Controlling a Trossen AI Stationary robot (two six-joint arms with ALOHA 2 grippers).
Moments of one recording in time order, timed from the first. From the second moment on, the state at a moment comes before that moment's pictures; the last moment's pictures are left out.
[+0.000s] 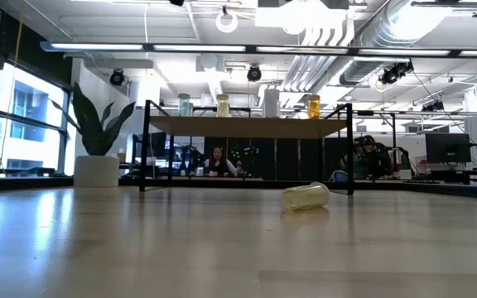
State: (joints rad) left arm 0.03 1.23 1.06 0.02 -0.19 -0.22; right arm -0.11 1.39 1.41 -0.30 -0.30 0.08
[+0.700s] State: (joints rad) left arm 0.02 1.23 1.06 0.28 -0.24 -0.15; right arm -0.07 1.38 1.41 -0.17 -0.29 0.09
